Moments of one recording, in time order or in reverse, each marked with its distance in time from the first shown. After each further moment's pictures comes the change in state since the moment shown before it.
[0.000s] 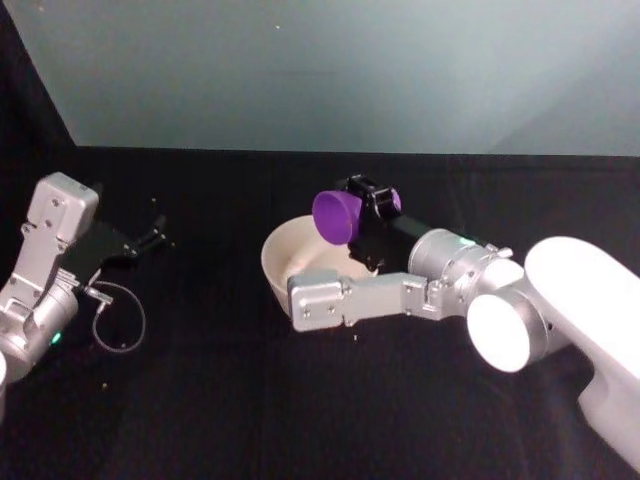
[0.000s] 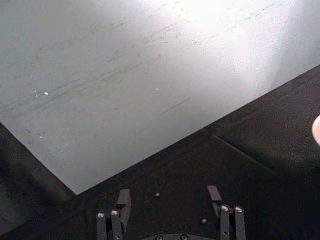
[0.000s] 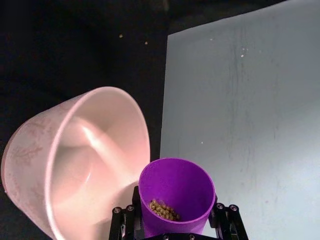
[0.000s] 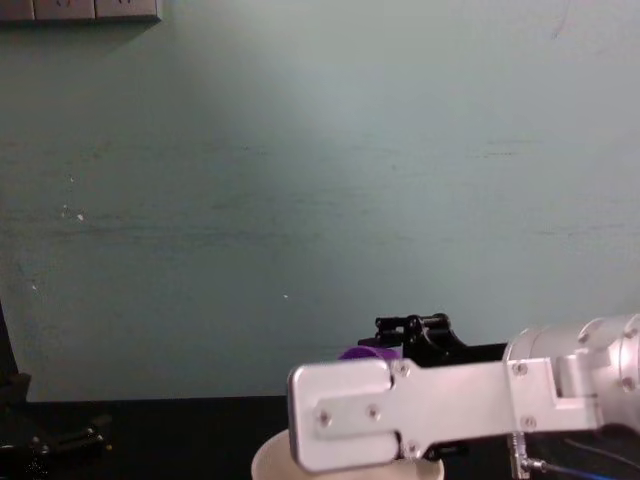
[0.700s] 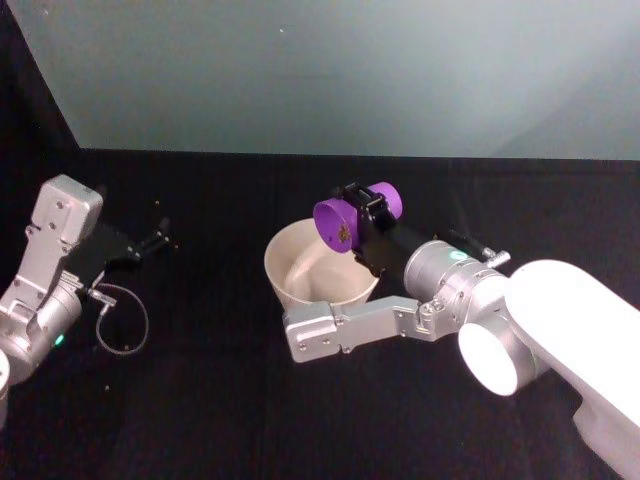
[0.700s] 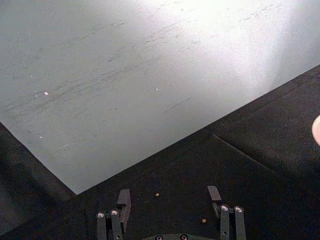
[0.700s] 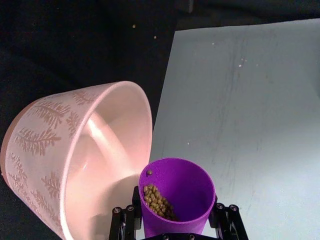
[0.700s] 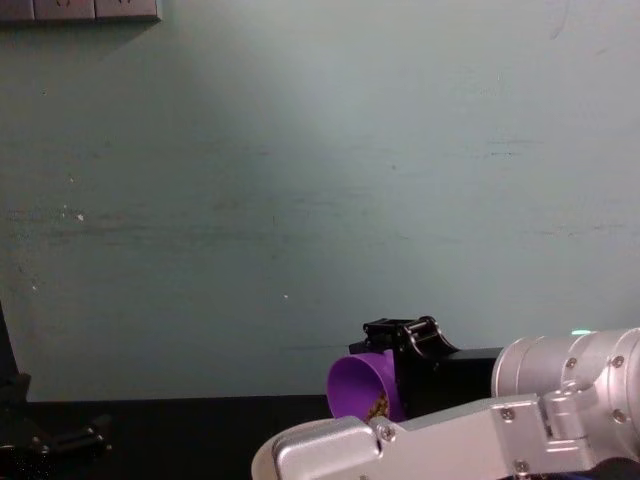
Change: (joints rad) left arm 0.000 0.000 0.000 0.000 0.000 0.000 0.000; right arm -0.001 0.005 -0.044 -0.008 -0.173 0.002 -0.022
